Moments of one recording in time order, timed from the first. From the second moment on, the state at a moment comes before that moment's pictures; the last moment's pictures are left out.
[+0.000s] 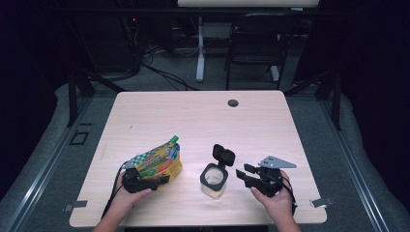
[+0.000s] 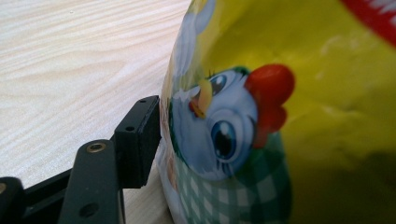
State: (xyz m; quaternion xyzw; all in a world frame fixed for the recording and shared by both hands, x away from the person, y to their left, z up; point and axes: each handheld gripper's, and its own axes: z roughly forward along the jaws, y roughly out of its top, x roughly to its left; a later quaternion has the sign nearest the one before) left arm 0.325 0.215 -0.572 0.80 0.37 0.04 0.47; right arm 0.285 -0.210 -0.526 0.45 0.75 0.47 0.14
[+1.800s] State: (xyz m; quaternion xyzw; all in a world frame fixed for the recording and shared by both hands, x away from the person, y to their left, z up) left arm 0.324 0.208 -0.588 0.80 0.36 0.06 0.47; right arm 0.284 -0.210 -0.526 0.45 0.75 0.47 0.14
